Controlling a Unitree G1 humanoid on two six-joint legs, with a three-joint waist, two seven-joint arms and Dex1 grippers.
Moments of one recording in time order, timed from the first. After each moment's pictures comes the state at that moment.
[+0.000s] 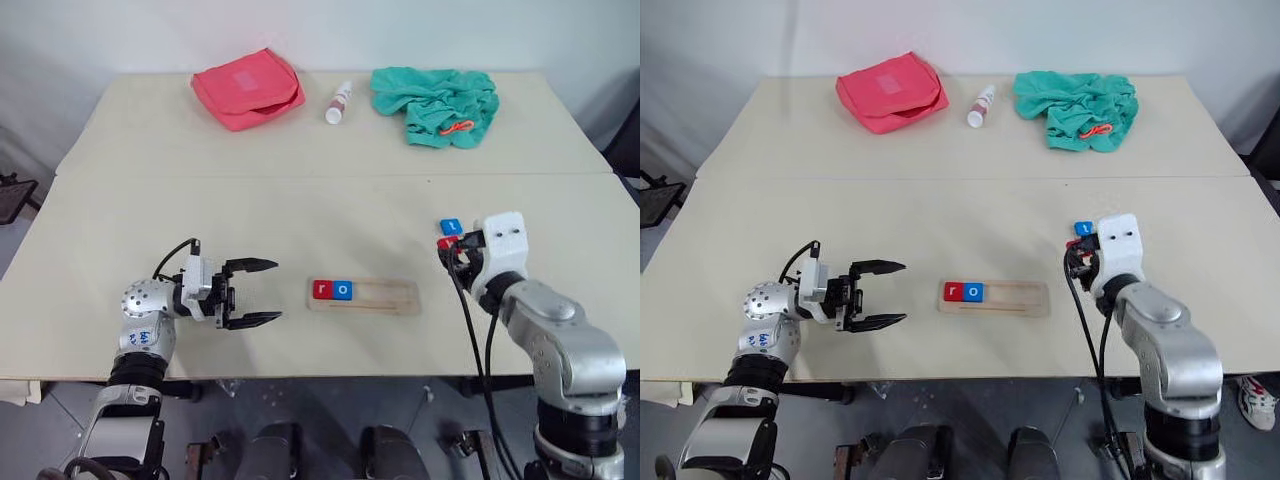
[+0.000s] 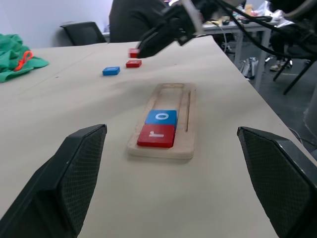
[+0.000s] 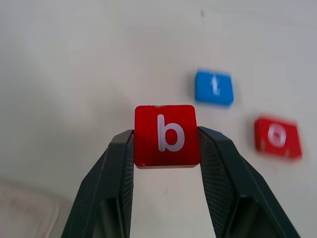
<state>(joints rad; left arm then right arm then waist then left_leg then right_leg) -0.51 0.46 0.08 0.60 -0.47 -0.37 -1.50 -0.22 -0.33 -0.23 -0.59 0.25 1.11 0.15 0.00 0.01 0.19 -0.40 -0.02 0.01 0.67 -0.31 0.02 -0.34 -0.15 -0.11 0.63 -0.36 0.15</state>
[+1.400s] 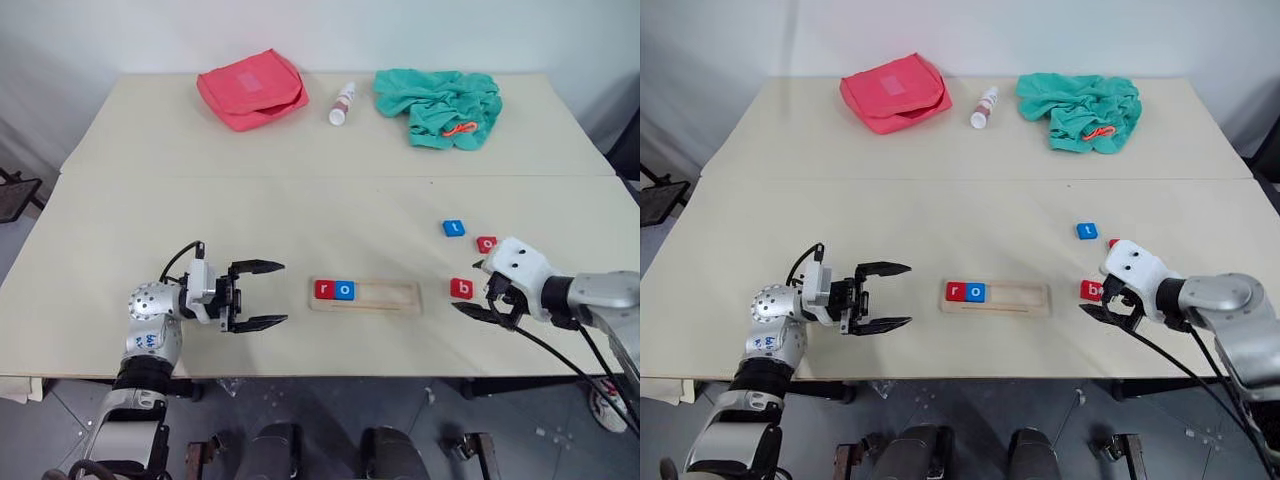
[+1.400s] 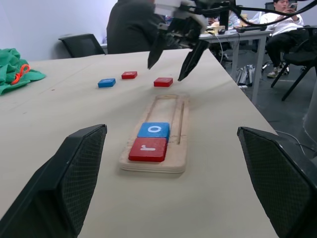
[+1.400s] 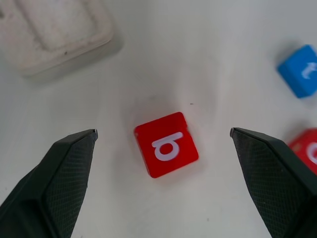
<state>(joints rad) -0.45 0.43 0.06 0.51 -0.49 -0.38 -1.50 -0.31 -1.03 0.04 -0.11 0.19 0.50 0.99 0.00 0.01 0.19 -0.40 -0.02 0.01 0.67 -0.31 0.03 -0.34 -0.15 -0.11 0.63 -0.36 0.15</state>
